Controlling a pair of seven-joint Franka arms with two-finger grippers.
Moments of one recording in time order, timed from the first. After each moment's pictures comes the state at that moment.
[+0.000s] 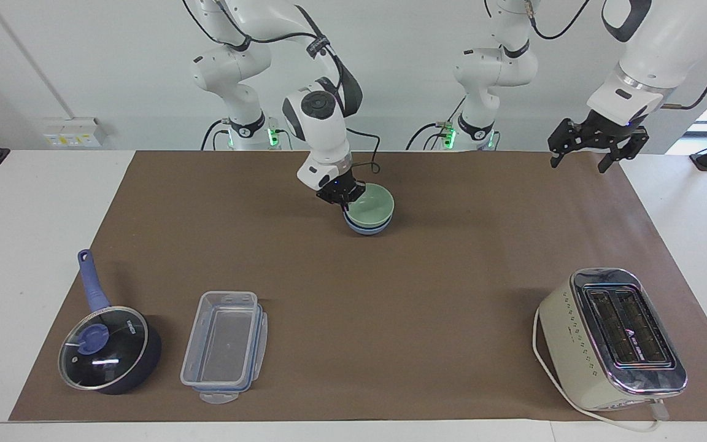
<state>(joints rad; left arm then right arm) -0.10 0.01 0.02 -1.52 -0.02 1.51 0.12 0.63 0.08 -0.02 -2.19 0.18 2.34 0.49</state>
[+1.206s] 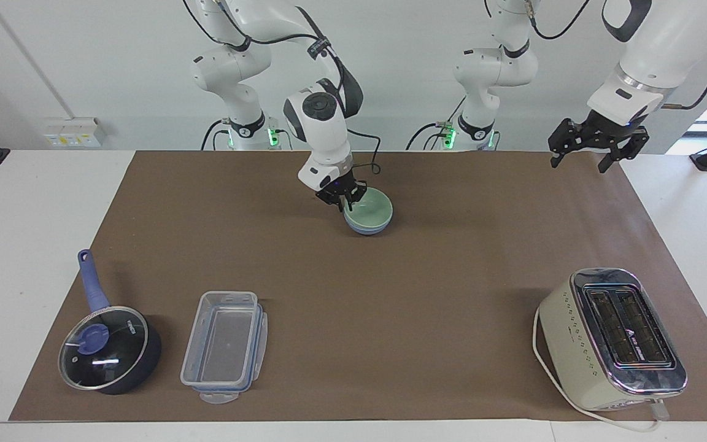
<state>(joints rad) -0.10 0.01 0.02 -1.52 -0.02 1.51 0.12 0.64 0.09 -0.02 -2.19 0.18 2.35 0.49</state>
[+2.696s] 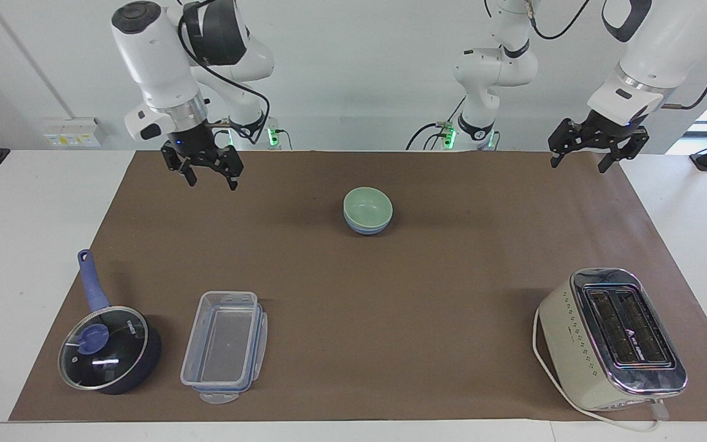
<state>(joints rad) -0.10 0.01 0.02 -1.52 -0.02 1.51 0.12 0.12 -0.13 -0.05 -1.87 0.04 1.85 0.28</state>
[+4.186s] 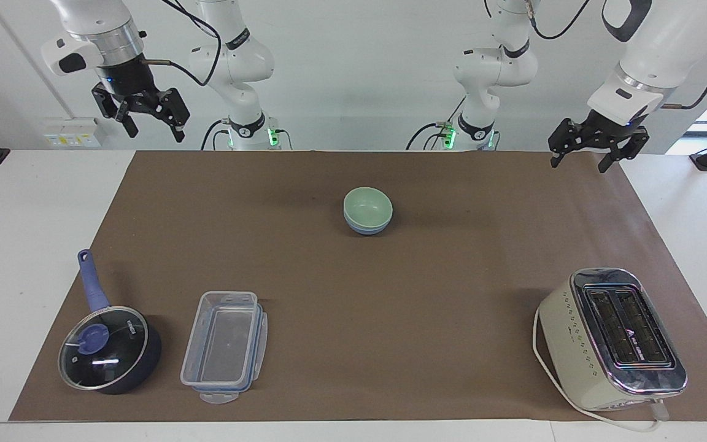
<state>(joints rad) -0.10 0.01 0.02 -1.52 -0.02 1.51 0.12 0.06 -0.11 -0.07 -1.58 -0.01 1.51 0.15</state>
